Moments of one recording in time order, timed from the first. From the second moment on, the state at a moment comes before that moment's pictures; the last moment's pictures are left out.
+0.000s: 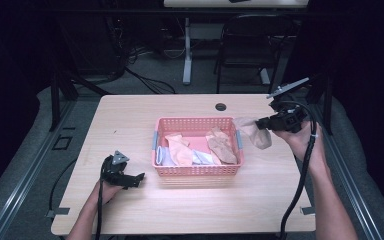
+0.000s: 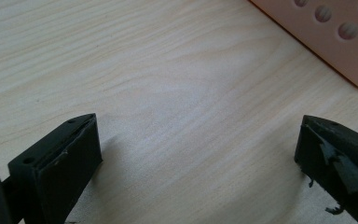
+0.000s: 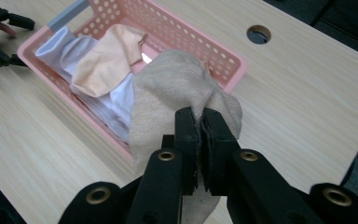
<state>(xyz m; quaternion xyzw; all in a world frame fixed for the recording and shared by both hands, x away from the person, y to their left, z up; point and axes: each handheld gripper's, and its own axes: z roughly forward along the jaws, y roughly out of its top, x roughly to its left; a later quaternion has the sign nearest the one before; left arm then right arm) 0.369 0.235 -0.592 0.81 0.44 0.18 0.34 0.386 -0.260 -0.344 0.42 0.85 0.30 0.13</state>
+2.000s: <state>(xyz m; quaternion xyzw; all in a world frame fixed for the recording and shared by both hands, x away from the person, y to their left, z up) 0.369 0.235 -0.592 0.81 0.44 0.18 0.34 0.434 -0.326 -0.486 0.55 0.82 0.16 0.06</state>
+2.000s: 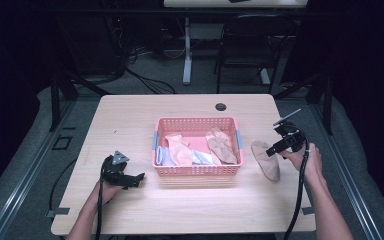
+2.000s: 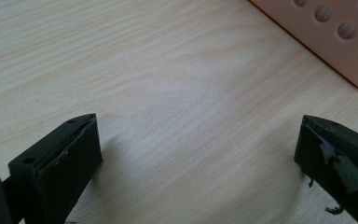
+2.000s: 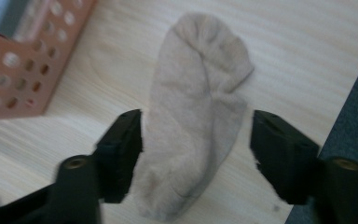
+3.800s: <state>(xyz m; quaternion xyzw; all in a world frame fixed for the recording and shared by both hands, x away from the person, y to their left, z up) 0.369 0.235 -0.592 0.81 0.44 0.18 0.34 0.471 -0.128 -0.509 0.40 0.91 0.07 0.05</state>
